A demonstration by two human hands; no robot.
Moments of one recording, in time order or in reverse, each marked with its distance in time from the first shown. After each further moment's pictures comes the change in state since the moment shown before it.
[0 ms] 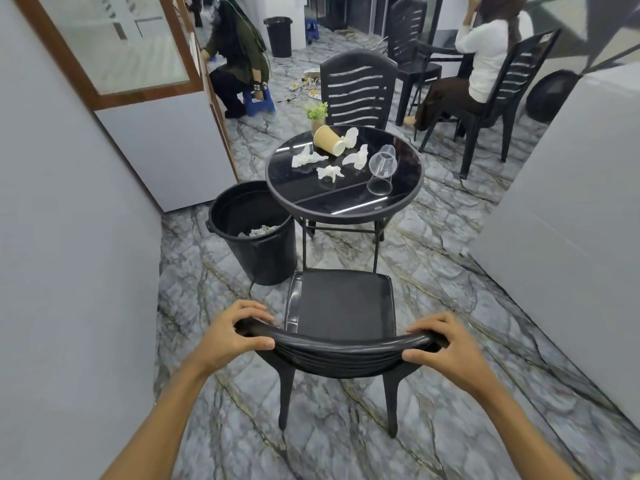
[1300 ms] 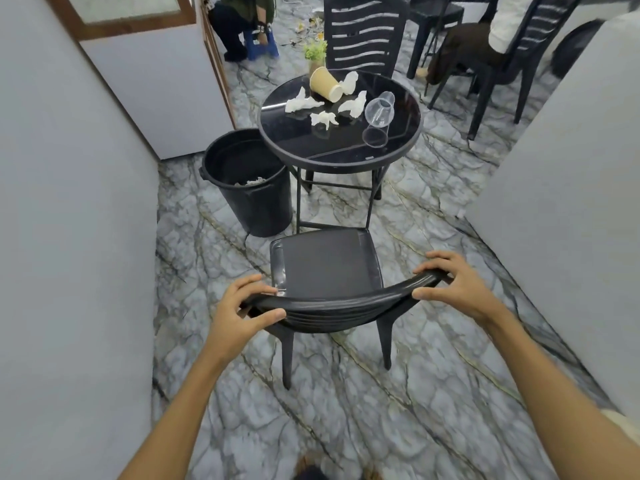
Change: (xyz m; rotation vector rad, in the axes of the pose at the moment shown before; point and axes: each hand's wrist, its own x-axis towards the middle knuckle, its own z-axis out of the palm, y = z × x) left_hand -0.082 0.033 0.106 -0.156 0.291 -0.076; right_hand -0.003 0.030 -0.068 0.006 -0.163 0.068
